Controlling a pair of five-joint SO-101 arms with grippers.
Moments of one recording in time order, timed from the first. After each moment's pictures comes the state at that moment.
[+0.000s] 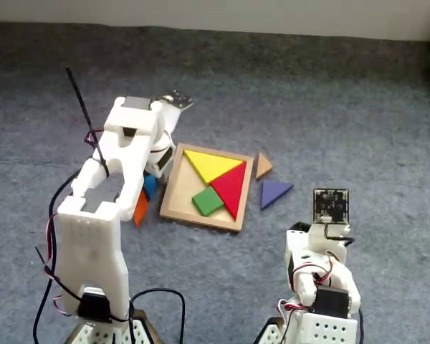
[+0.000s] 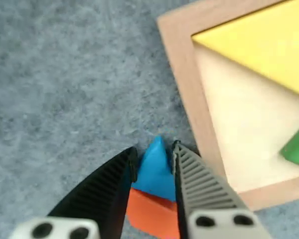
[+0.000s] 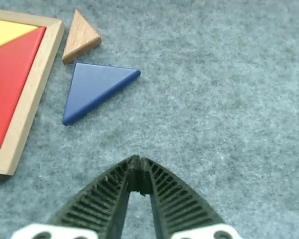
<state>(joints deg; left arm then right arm) -0.2 35.9 -12.7 81.2 -16.0 3.4 -103.9 96.1 60.3 9.7</state>
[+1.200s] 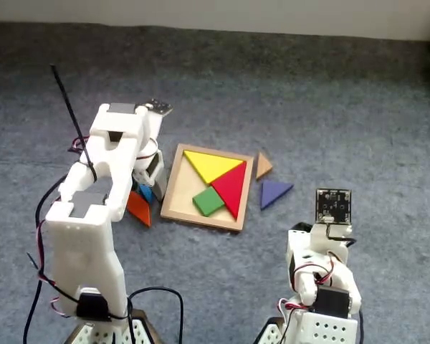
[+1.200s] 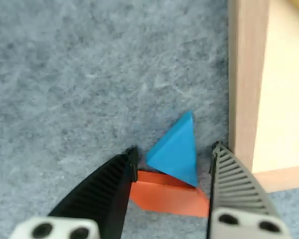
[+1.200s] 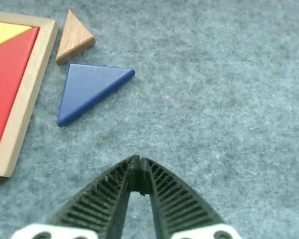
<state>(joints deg) -1.8 32.1 -4.5 81.8 -10.6 4.5 -103.9 96.1 60.3 9.7</state>
